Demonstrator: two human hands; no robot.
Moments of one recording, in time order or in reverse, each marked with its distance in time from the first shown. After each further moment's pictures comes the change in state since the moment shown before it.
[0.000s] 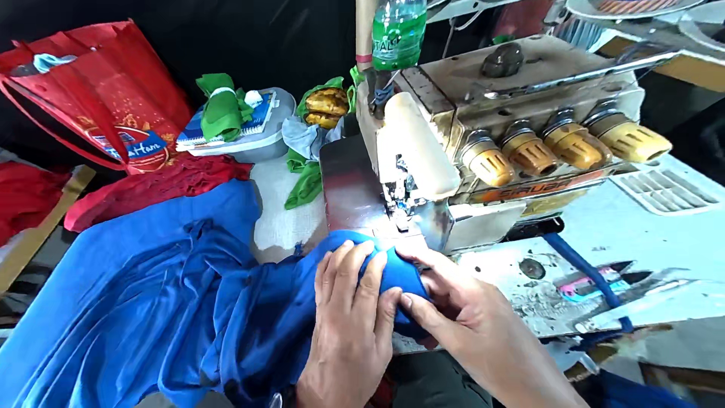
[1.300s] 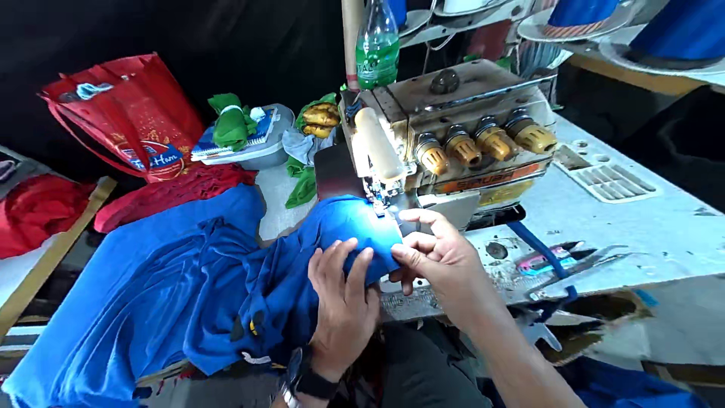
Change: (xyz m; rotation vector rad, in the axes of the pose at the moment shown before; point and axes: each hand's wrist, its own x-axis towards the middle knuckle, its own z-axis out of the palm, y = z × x) left_hand -0.027 -0.001 0.026 0.051 0.202 0.066; right_hand 0.007 -0.009 -0.011 0.533 0.085 0.054
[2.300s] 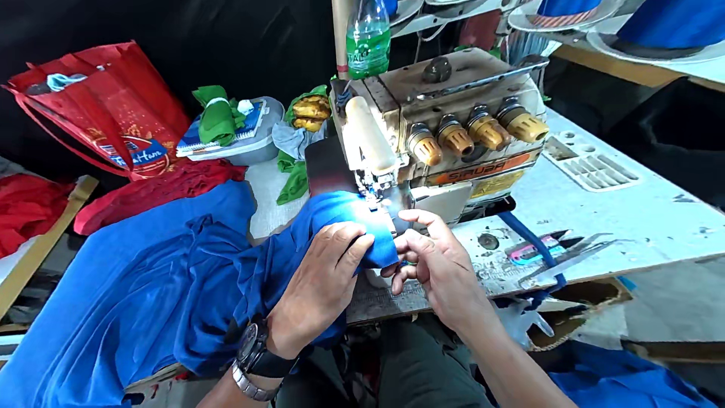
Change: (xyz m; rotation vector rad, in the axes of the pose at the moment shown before) left_hand 0.053 -0.030 -0.028 -0.122 -0.377 0.328; right_hand -0.006 0.016 -0.002 0.106 0.040 0.043
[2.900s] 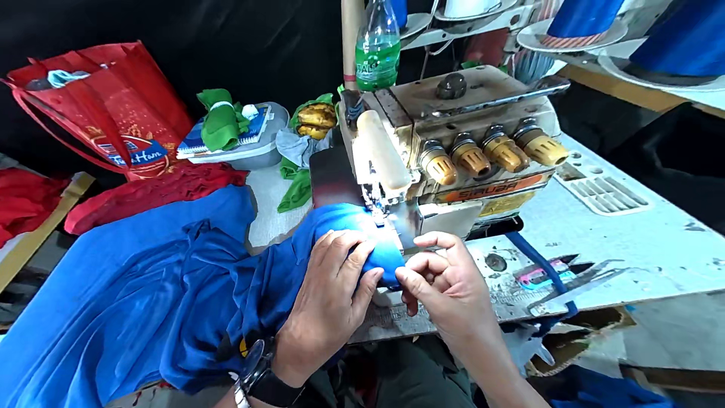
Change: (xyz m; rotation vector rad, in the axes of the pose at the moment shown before) left_hand 0.005 0.008 0.011 -0.020 0.102 -0.192; right_hand -0.002 0.010 0.001 -0.189 0.116 -0.152
